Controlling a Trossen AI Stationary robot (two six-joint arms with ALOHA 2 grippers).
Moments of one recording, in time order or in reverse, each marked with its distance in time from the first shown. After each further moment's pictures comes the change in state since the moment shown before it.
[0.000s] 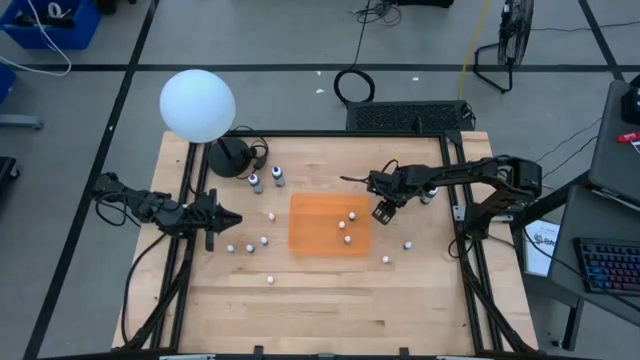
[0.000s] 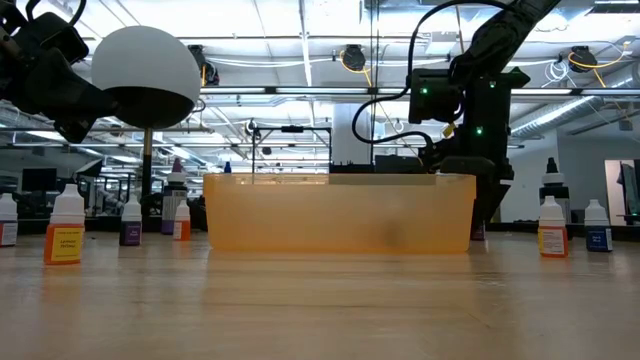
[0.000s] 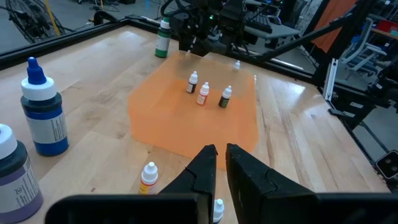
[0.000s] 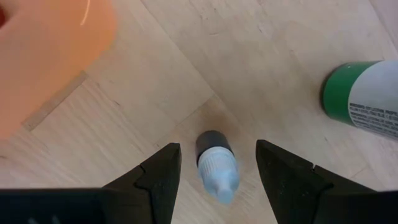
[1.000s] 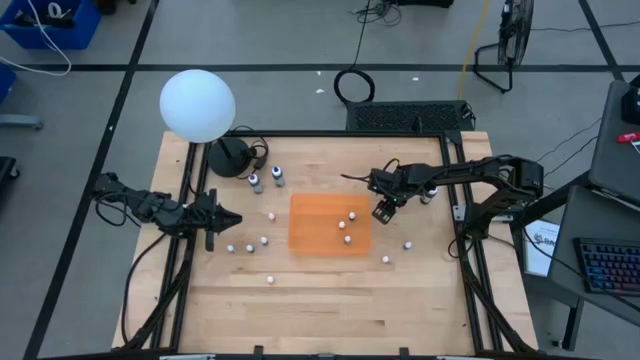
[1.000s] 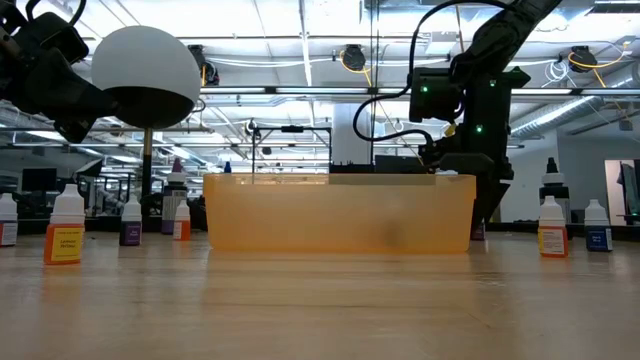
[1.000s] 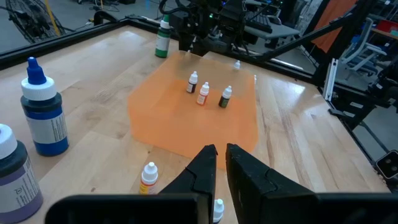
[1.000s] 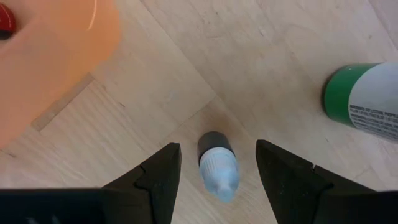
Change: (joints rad) left arm 0.000 0.000 0.000 0.000 0.000 0.000; right arm -0.021 -0.020 0.000 0.004 -0.007 -0.018
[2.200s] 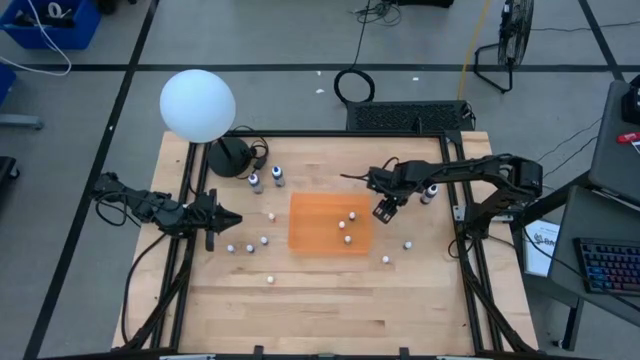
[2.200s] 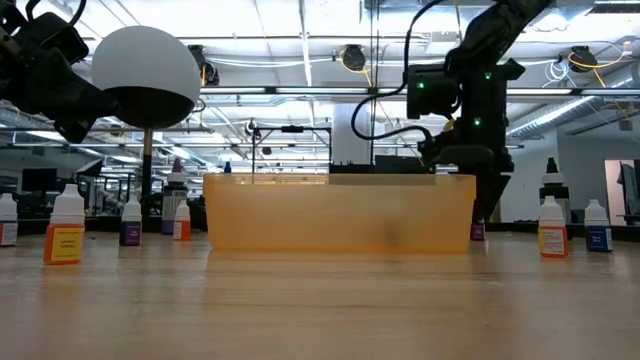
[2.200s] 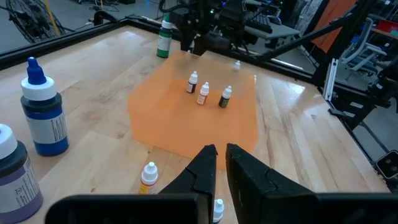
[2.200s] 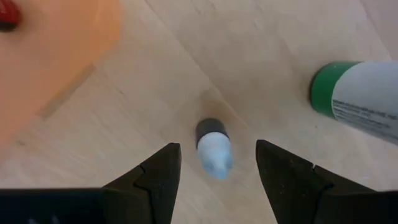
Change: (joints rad) left arm 0.000 0.000 0.000 0.000 0.000 0.000; right arm 0.001 0.000 0.060 -0.123 0.004 0.000
